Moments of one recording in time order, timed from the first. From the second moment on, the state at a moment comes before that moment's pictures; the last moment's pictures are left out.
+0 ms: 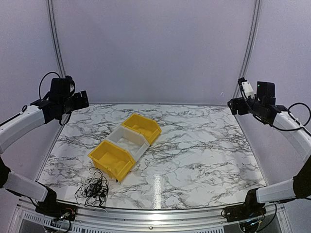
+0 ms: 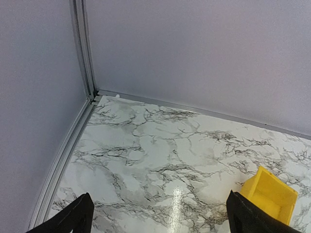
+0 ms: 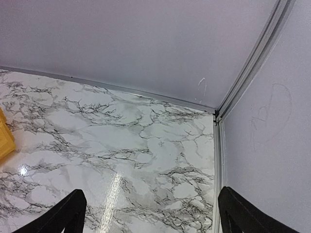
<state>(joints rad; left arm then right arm) -0.33 1.32 1.11 -0.28 -0.37 -0.32 0.02 1.20 1.08 -0.31 -0.09 -0.19</state>
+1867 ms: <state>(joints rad) -0.55 1.44 1.01 -1.14 0.11 -0.62 0.29 1.37 1.10 -0.30 -0.51 -0.49</state>
